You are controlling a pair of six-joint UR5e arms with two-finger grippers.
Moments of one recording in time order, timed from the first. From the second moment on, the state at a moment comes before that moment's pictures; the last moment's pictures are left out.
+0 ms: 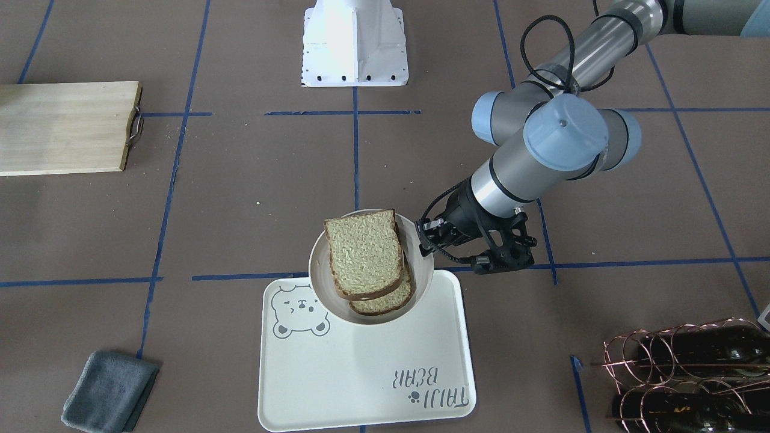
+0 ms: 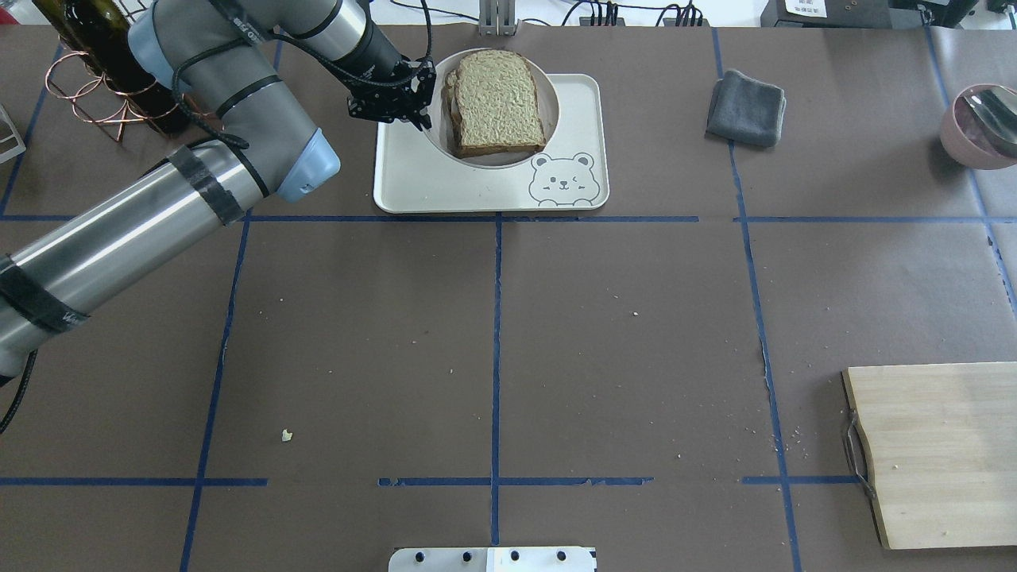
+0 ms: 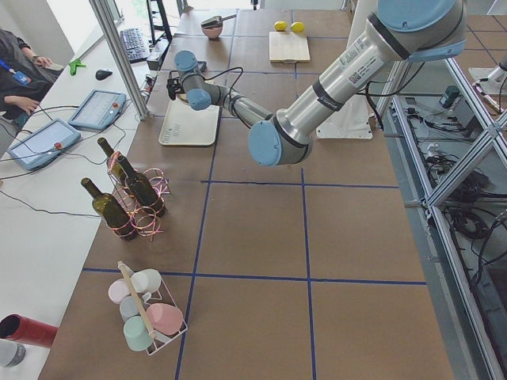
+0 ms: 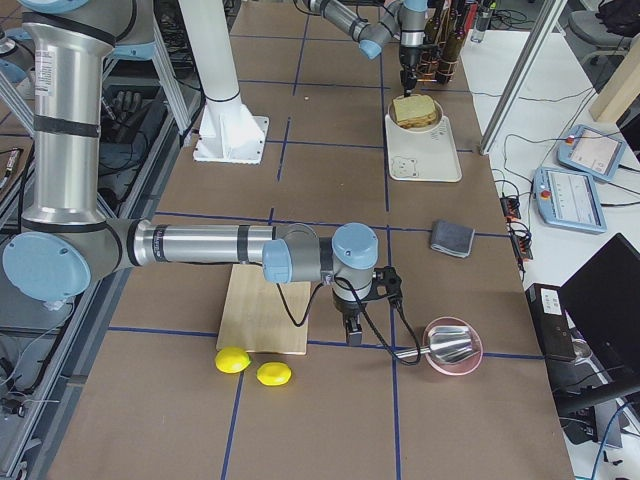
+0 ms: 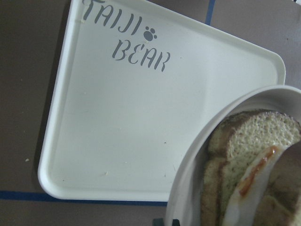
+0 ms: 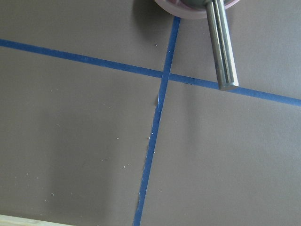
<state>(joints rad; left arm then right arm) -0.91 -2.50 -1.05 -2.20 -2.33 -1.34 1.51 -1.68 1.71 -1.51 2.28 -0.07</state>
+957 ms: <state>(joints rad) -0.88 -2.68 -0.59 -2.47 -2.21 -1.32 1.51 -1.68 1.71 -1.51 2.28 -0.07</state>
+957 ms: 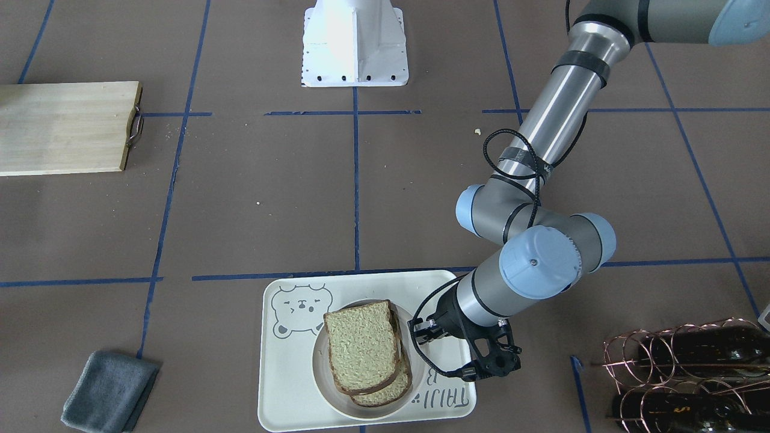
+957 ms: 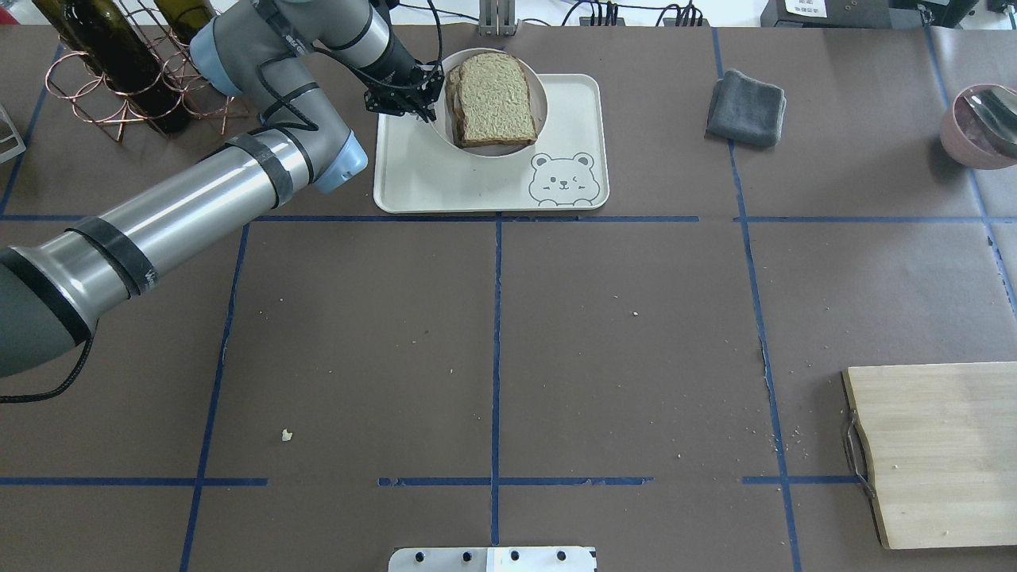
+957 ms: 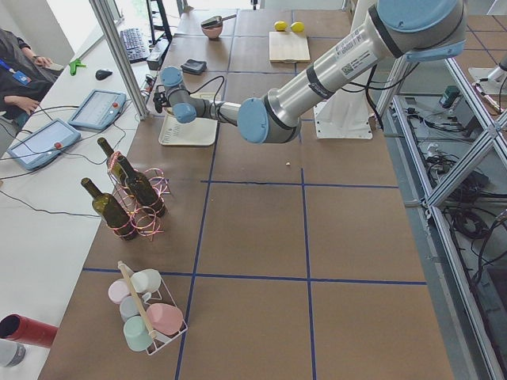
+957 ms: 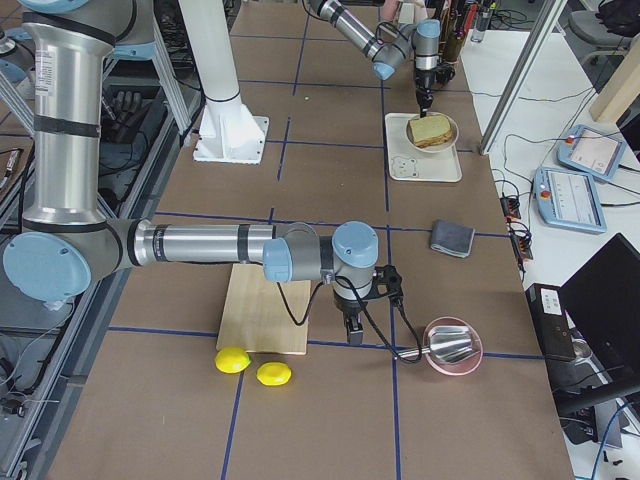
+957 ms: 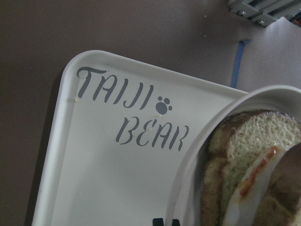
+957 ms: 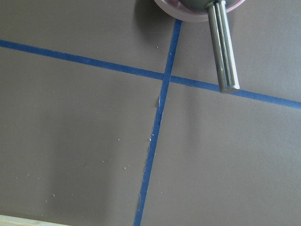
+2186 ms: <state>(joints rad) -0.92 -2.60 -0.84 -2.23 -2.20 -1.10 1.51 -1.66 1.70 -1.51 2.28 -0.06</state>
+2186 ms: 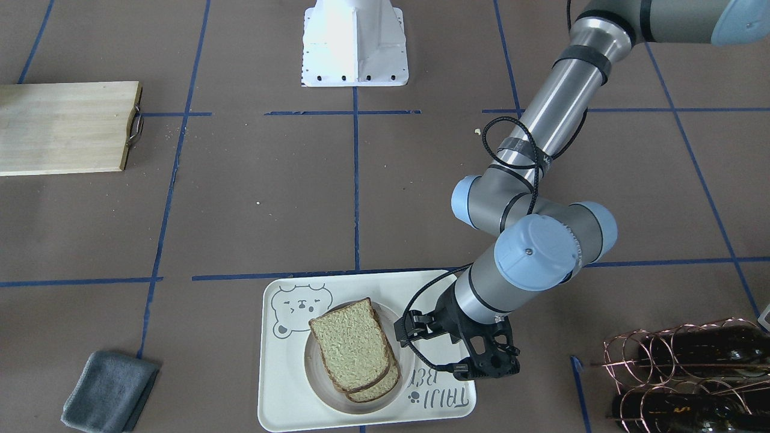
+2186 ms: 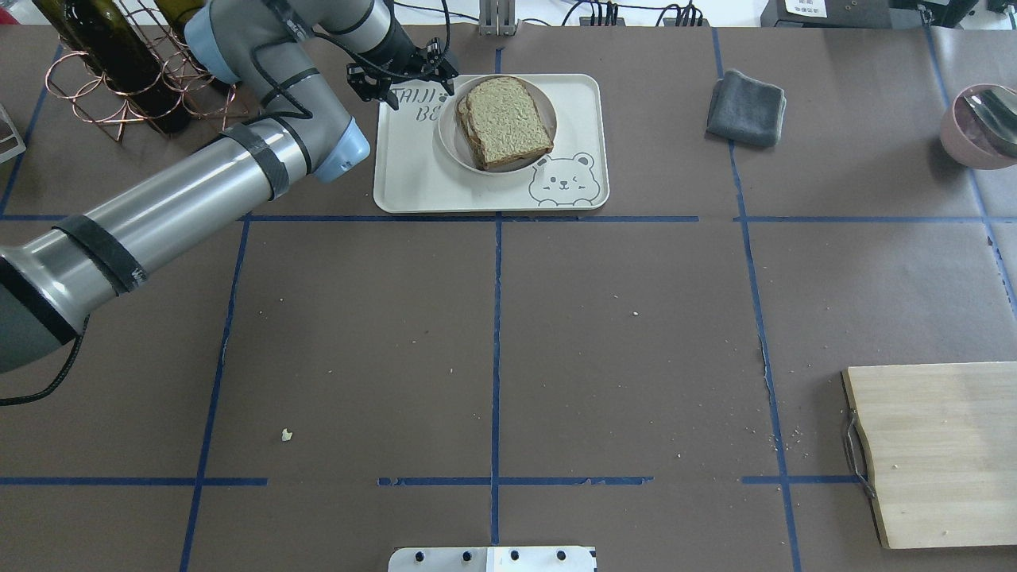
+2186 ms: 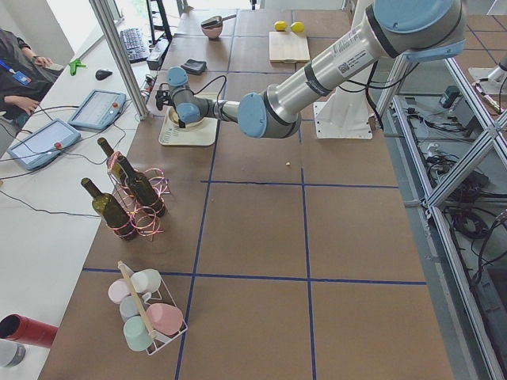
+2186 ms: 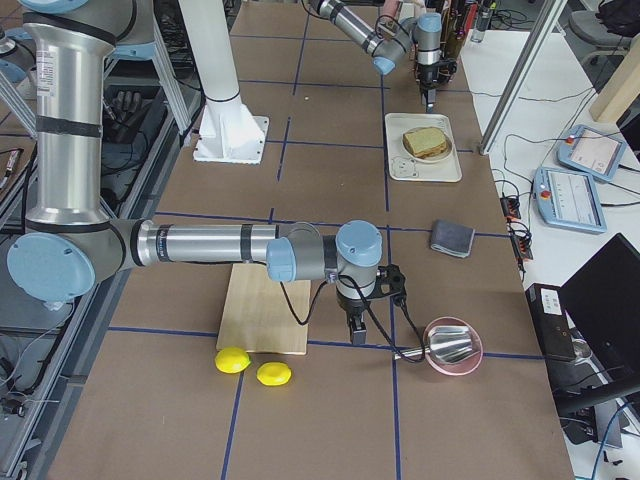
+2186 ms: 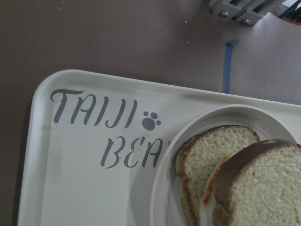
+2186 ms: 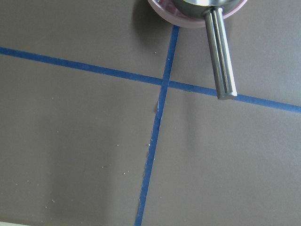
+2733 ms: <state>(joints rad) -1.08 -2.17 -1.54 -1.79 -2.23 -0.67 1.51 -1.66 1.70 -1.51 2.28 -0.06</state>
